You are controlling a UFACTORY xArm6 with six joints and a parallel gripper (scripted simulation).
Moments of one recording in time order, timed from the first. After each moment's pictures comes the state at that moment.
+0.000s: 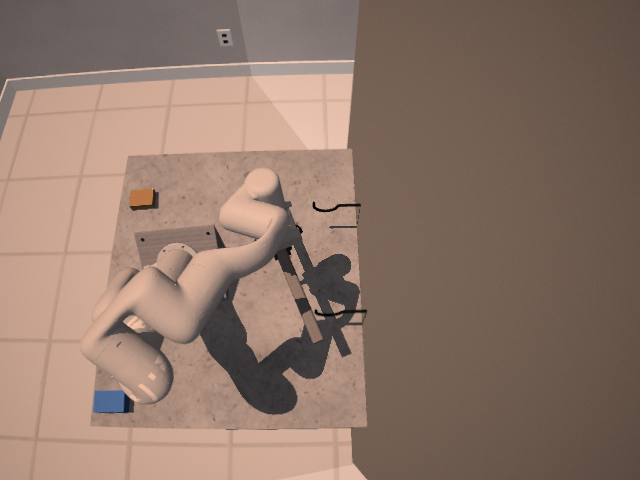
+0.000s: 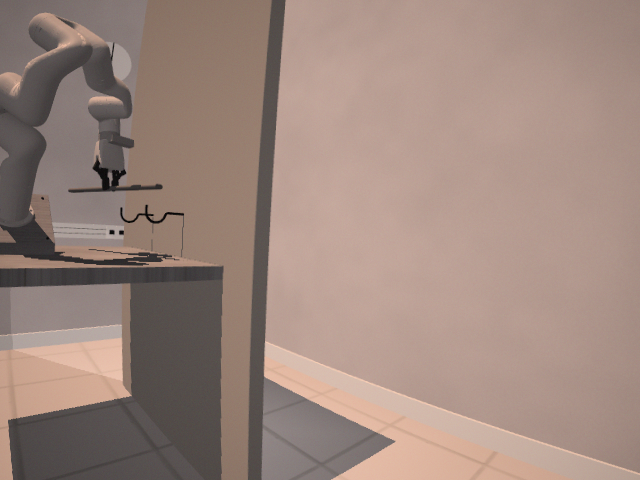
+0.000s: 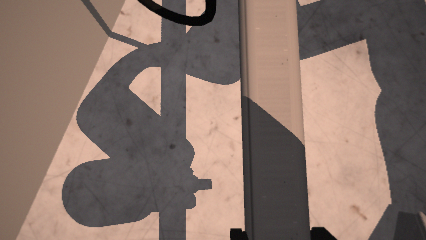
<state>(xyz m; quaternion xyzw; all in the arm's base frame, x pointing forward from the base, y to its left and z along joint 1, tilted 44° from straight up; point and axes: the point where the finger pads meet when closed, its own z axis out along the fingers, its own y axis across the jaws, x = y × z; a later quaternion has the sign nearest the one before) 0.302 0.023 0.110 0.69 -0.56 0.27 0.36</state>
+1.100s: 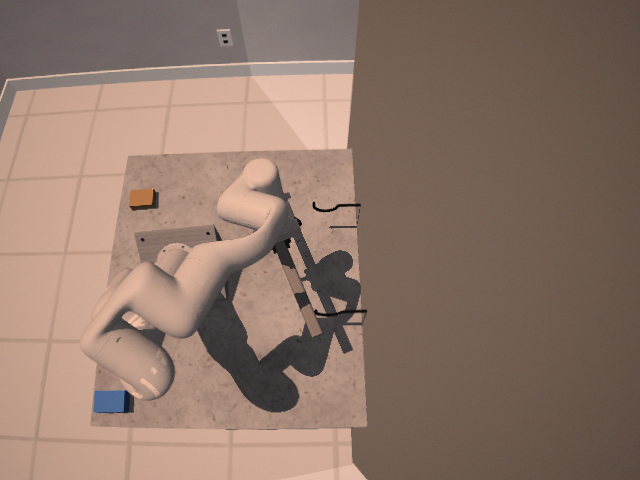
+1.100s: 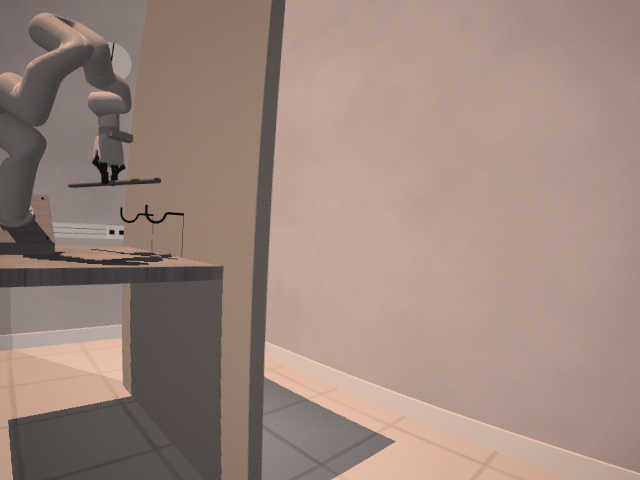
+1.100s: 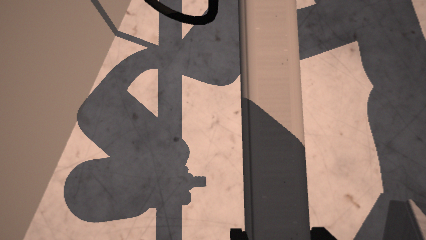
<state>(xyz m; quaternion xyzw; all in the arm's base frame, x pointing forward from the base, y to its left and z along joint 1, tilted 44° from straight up) 0.304 0.045 0.117 0.69 -0.57 0.27 0.36</state>
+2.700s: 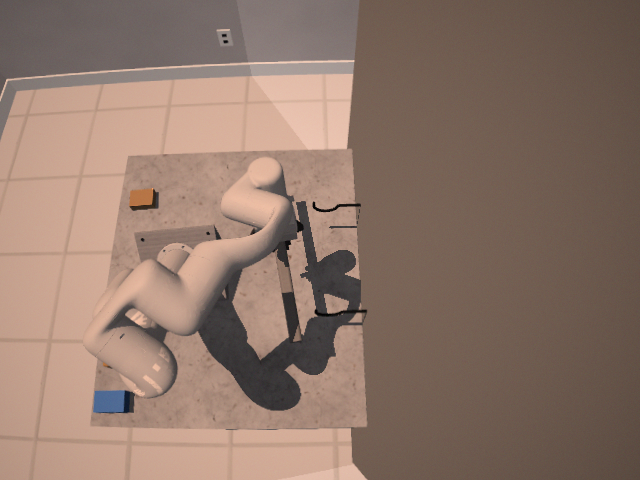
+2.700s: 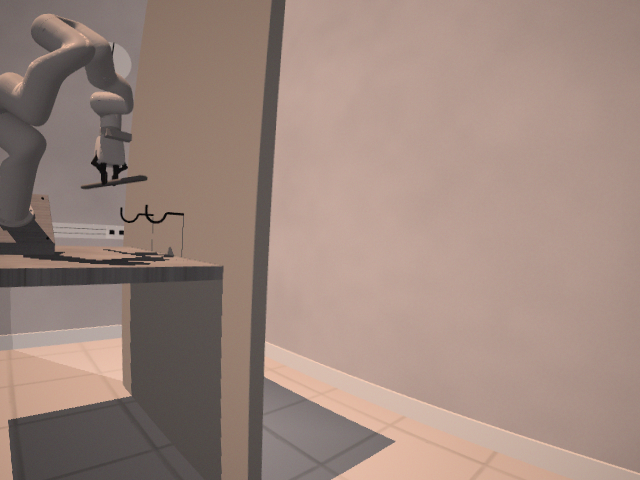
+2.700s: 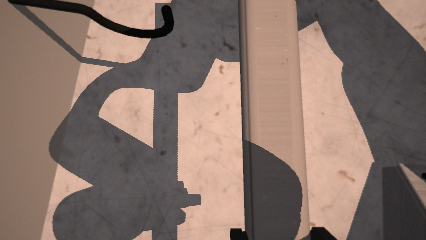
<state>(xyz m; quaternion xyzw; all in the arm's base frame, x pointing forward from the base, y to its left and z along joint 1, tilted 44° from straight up) 0.304 0.045 0.117 0.62 -0.64 0.29 0.35</state>
